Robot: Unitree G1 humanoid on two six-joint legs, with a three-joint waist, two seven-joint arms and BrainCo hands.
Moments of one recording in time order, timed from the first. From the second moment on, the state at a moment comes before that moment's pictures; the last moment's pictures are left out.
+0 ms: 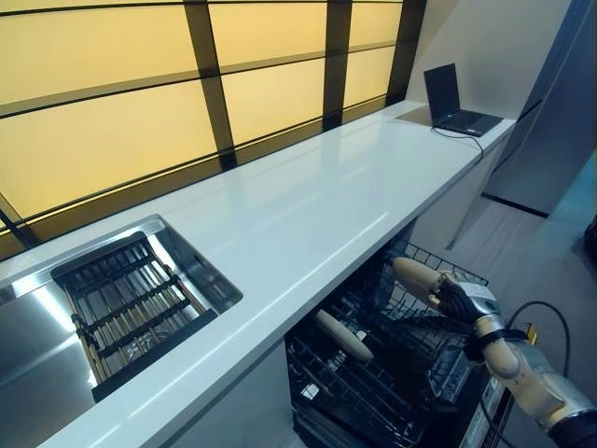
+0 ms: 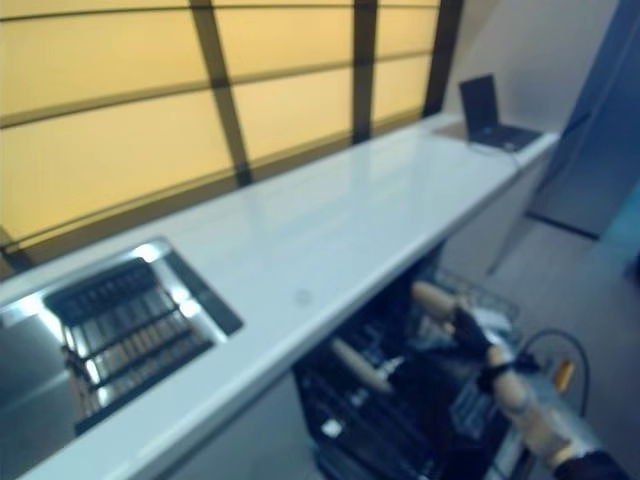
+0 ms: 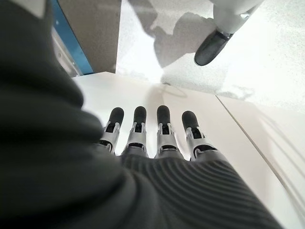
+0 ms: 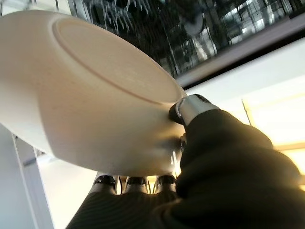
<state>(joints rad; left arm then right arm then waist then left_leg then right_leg) -0.09 0.29 -0.41 1.07 0.11 0.00 0.00 -0.30 -0.81 0.26 0.29 -0.44 -0.10 -0.30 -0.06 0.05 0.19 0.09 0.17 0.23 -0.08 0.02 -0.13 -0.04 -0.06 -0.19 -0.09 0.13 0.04</state>
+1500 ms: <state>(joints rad) -0.18 0.29 -0.45 1.04 0.11 0.01 -0.01 -0.46 -0.68 0.34 0.50 -0.32 0.07 -0.37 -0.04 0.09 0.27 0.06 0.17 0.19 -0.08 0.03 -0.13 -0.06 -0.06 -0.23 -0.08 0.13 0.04</state>
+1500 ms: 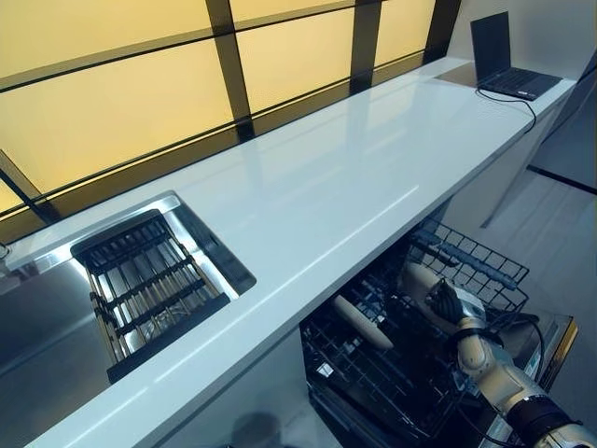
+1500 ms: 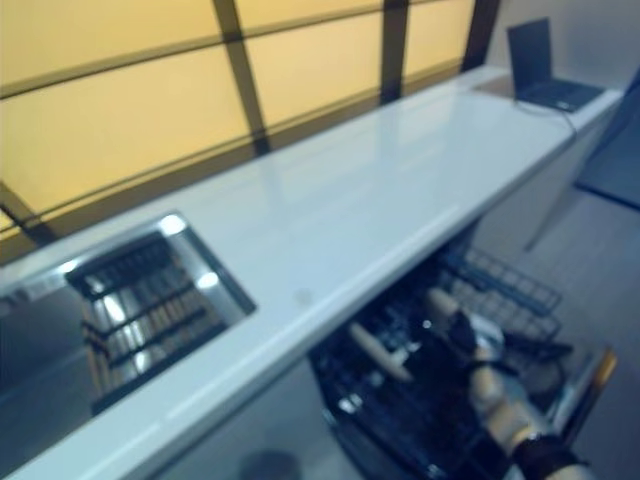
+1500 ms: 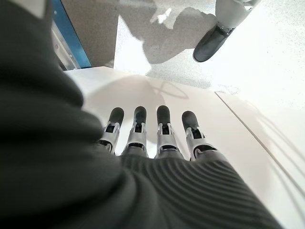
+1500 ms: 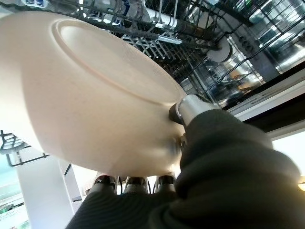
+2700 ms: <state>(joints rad) -0.25 0.33 -0.45 1.02 0.14 0.04 -0.04 -0.59 -0.70 0.40 0.65 -0.38 0.12 -0.24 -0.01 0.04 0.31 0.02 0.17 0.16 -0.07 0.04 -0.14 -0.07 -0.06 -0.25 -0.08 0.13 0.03</state>
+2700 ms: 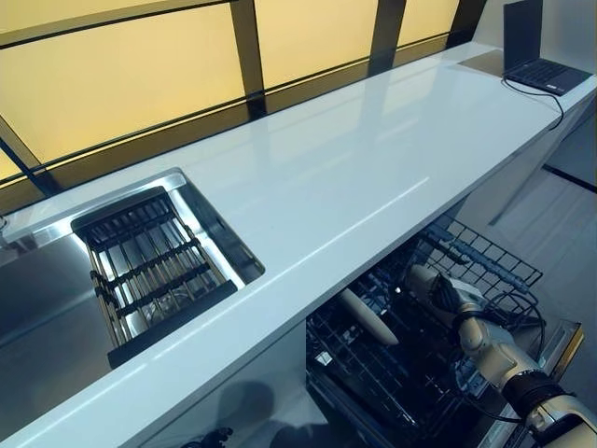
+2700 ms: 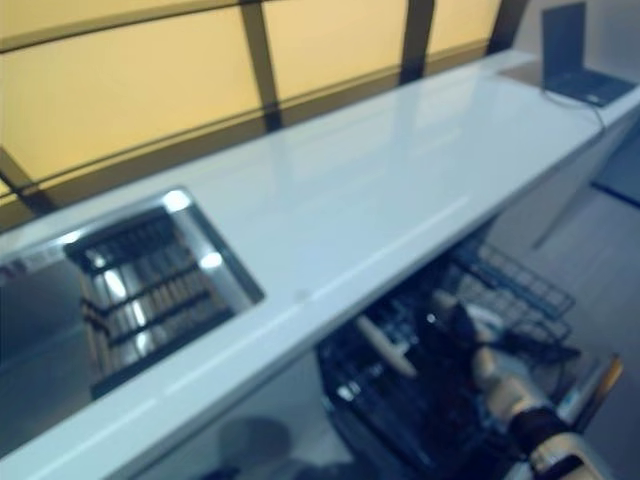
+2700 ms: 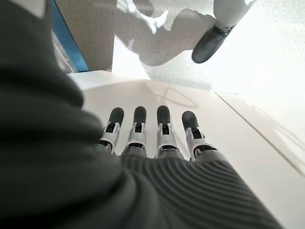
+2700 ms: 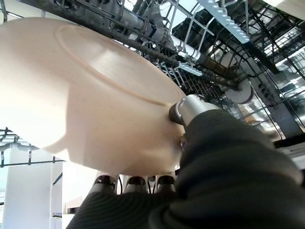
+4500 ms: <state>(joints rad) -0.25 0.34 -0.45 1.02 0.14 0.04 -0.05 -0.59 -0.59 0.41 0.71 -0.34 0.20 -0.18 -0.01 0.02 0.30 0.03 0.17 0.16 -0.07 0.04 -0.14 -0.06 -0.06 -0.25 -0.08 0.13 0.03</state>
